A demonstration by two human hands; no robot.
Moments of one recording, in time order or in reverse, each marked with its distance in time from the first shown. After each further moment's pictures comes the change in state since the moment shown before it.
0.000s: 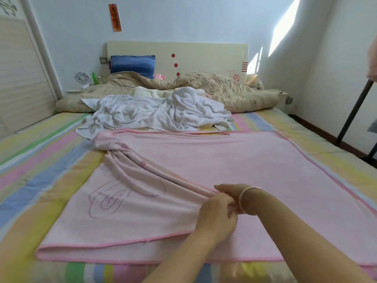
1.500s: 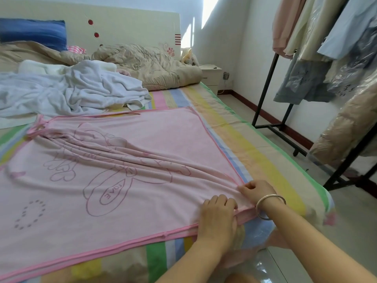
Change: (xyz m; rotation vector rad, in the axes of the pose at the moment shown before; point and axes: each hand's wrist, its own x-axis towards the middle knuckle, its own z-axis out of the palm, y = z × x) left_hand 0.048 0.202 0.282 0.198 -0.016 0.283; right_hand -0.018 0.199 -0.351 -0.415 0.621 -0.120
